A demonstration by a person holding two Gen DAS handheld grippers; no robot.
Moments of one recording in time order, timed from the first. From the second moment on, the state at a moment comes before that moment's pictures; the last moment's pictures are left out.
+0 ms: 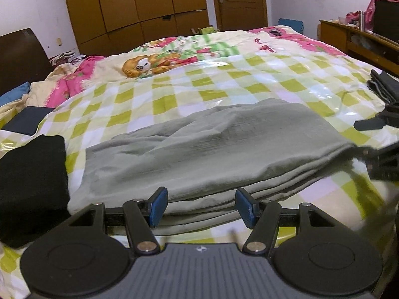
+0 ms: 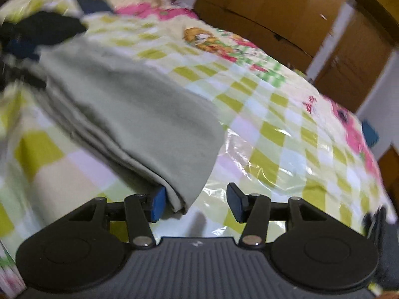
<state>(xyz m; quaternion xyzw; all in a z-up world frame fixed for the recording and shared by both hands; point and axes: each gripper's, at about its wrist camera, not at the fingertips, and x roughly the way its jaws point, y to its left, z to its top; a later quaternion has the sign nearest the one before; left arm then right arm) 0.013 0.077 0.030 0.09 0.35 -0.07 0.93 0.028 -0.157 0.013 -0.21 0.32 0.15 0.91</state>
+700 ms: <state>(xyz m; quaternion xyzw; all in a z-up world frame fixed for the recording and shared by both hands) 0.022 0.066 0.024 0.08 0.36 -0.10 0.92 0.049 -0.121 -0.005 -0.26 0.30 0.15 0.91</state>
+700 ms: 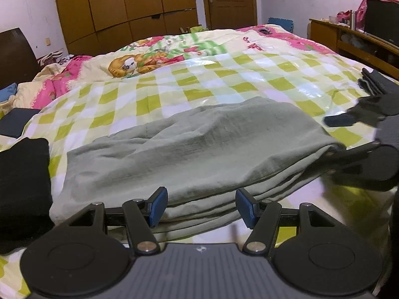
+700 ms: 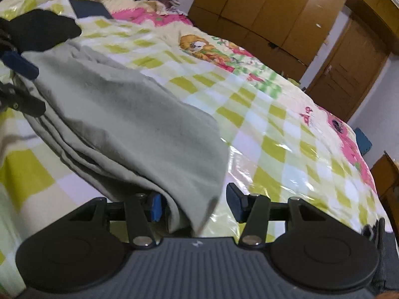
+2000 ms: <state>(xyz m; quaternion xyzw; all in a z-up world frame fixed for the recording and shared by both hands) 0.014 0.105 0.011 0.09 0.36 -0.07 0.92 0.040 -0.028 0.000 -0.27 0.29 0.31 0.86</state>
